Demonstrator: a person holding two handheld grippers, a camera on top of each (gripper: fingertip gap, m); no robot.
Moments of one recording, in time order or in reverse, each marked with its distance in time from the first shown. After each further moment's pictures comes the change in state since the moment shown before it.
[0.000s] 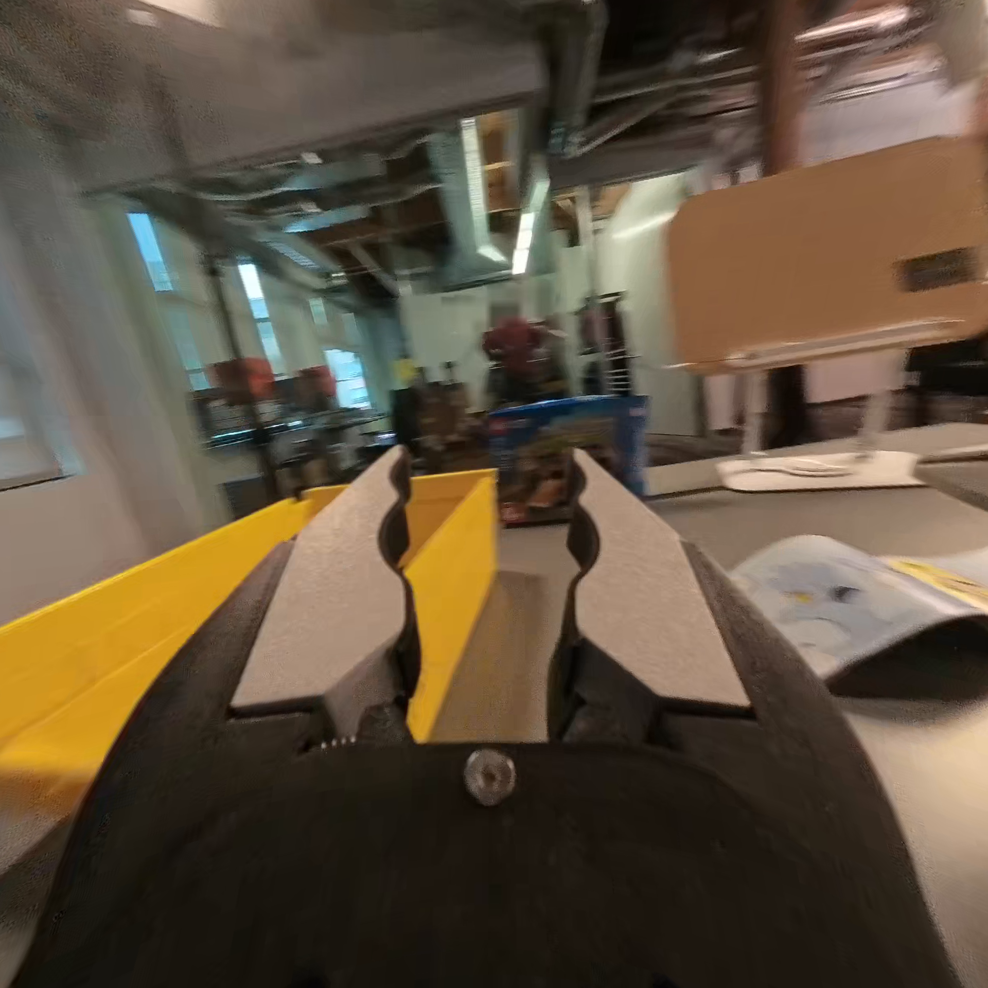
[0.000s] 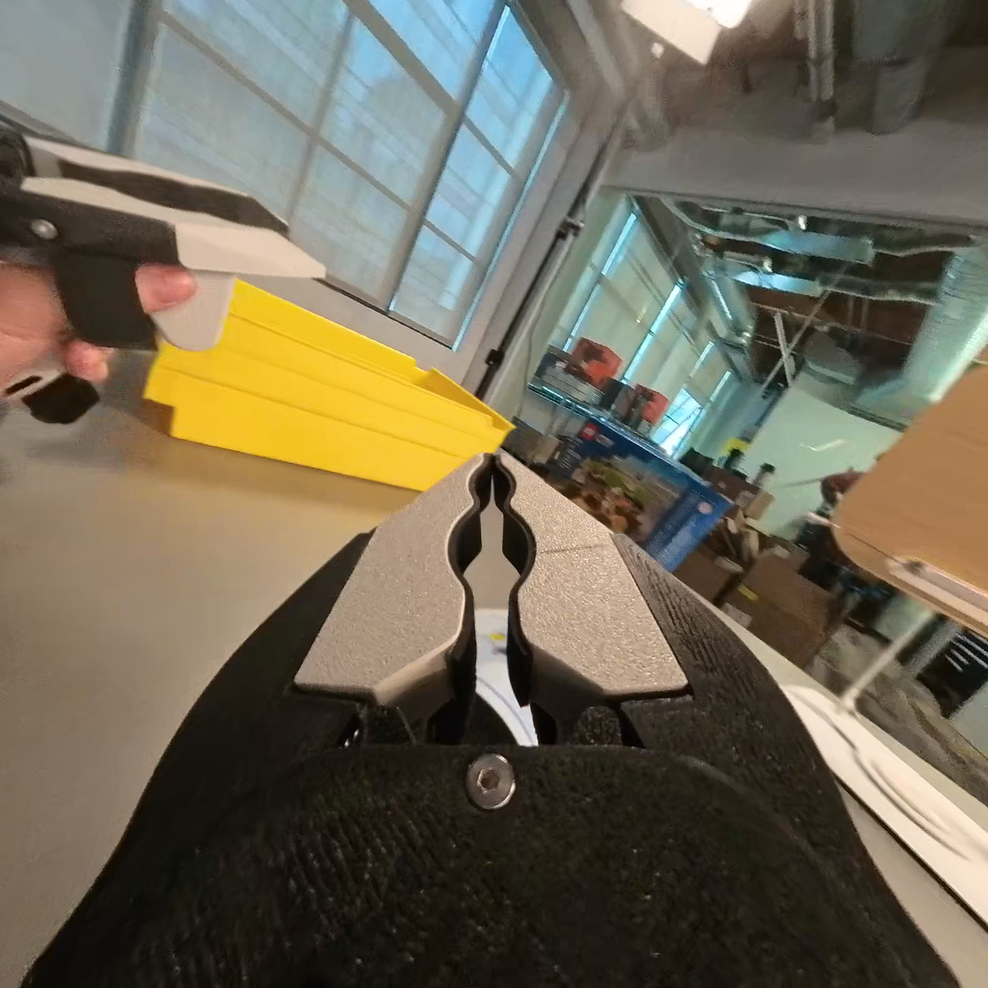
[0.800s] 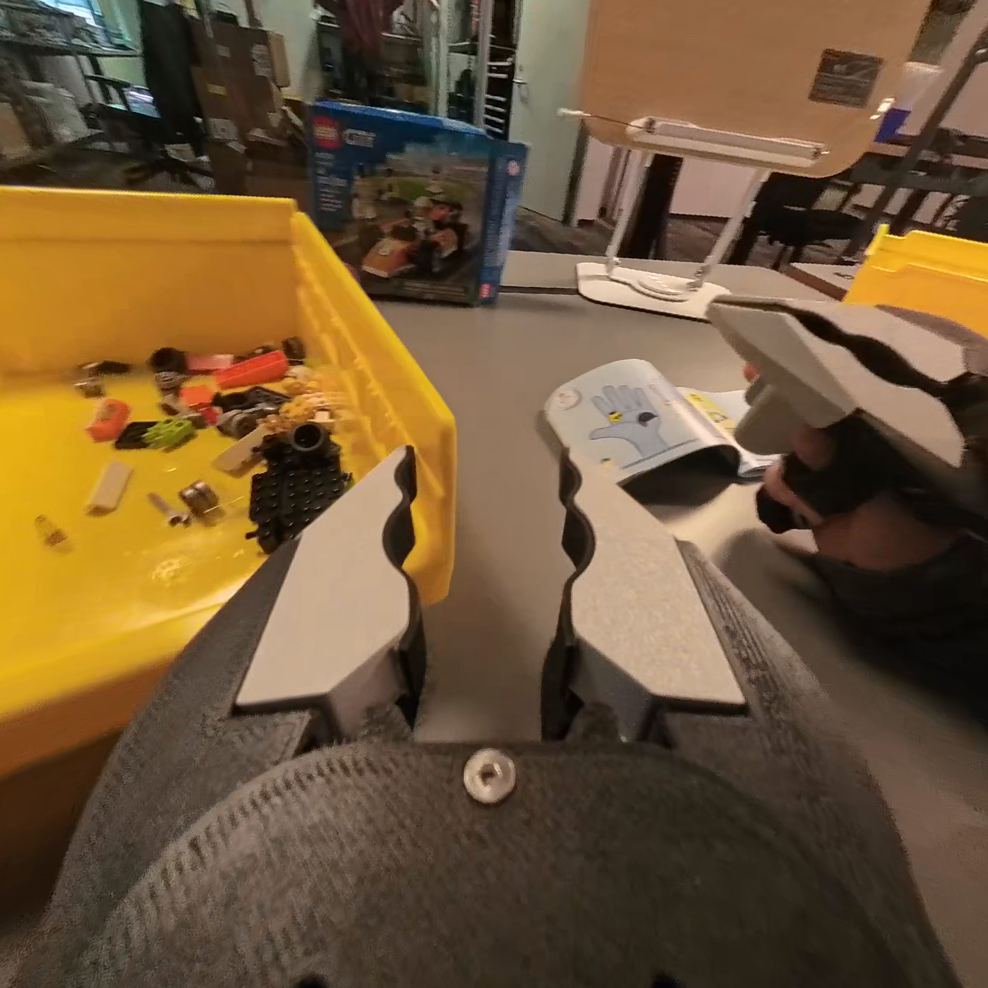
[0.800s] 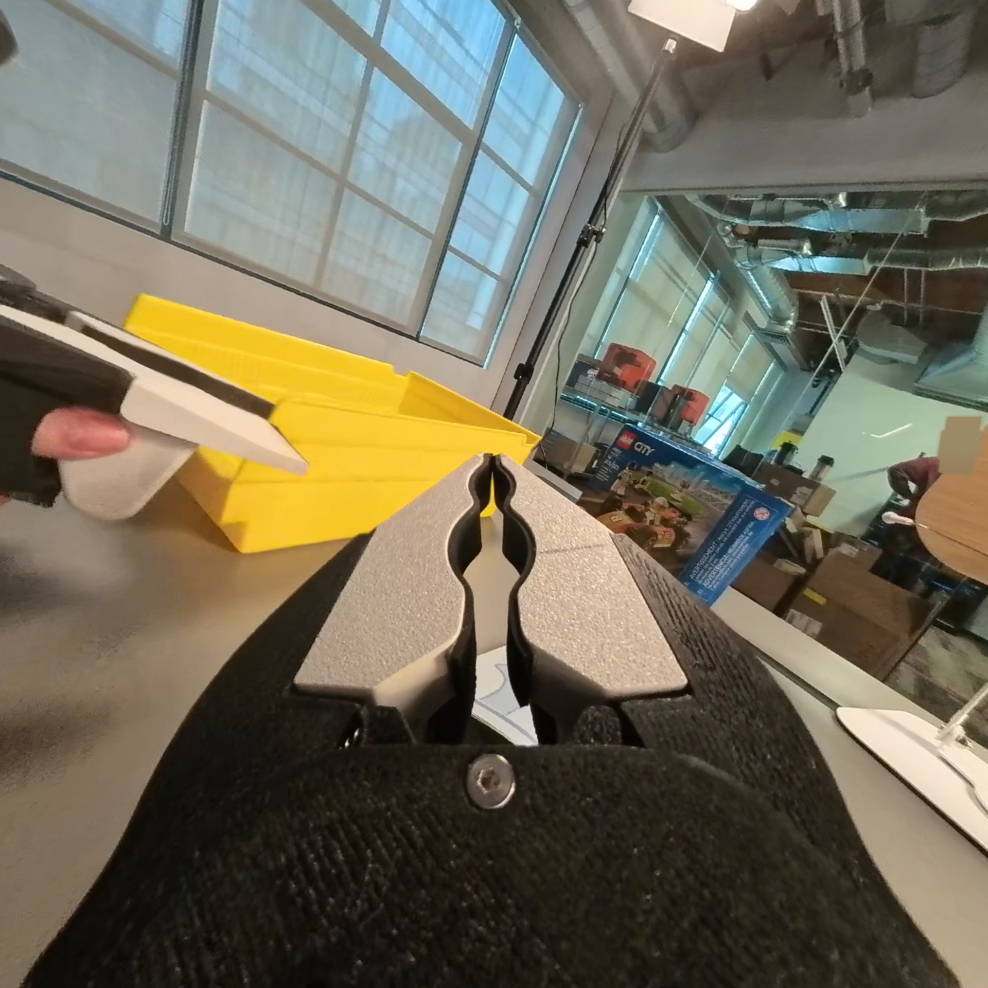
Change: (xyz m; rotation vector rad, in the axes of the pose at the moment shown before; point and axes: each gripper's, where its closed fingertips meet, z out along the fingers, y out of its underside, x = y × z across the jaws) left arm 0.069 0.065 -0.028 -0.506 0.271 -0.300; right arm -0.008 -0.001 0.018 0.032 -0.042 0.106
